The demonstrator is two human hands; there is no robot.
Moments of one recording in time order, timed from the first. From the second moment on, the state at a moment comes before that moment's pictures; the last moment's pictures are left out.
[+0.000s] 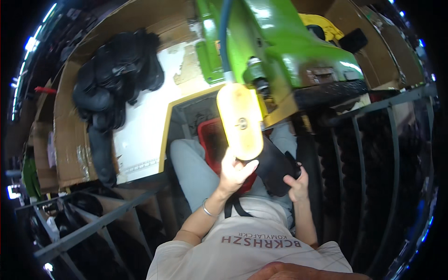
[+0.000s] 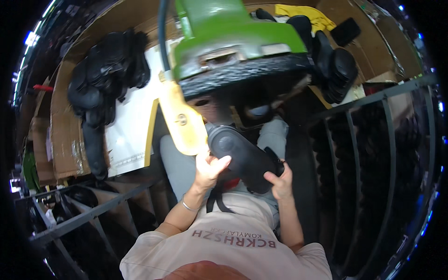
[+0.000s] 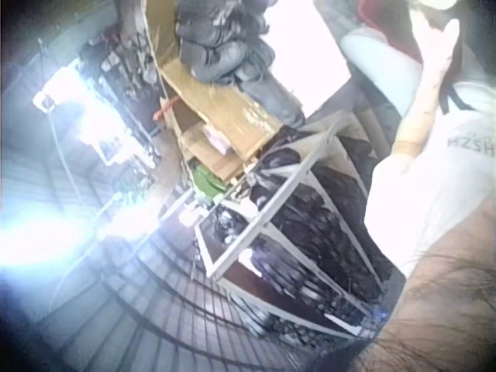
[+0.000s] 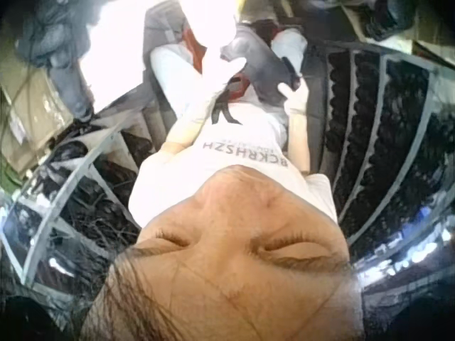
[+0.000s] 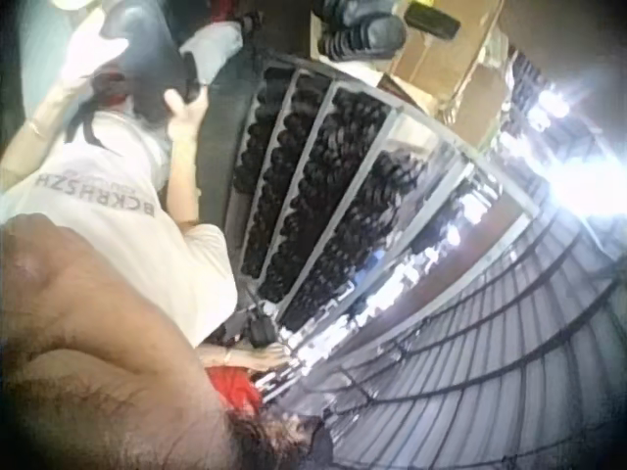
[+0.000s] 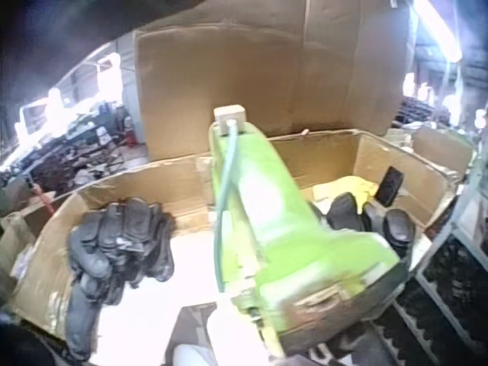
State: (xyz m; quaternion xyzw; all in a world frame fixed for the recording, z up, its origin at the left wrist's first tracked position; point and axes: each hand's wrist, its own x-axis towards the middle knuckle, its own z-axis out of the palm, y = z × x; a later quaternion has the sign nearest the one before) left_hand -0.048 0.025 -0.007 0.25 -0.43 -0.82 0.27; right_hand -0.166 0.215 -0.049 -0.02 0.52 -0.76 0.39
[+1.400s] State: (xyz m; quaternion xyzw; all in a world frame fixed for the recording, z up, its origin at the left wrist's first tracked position) left_hand -0.003 -0.018 0.009 0.22 -0.65 -0.71 0.16; right_hand -0.209 0.085 0.030 -0.24 0.52 -0.72 0.39
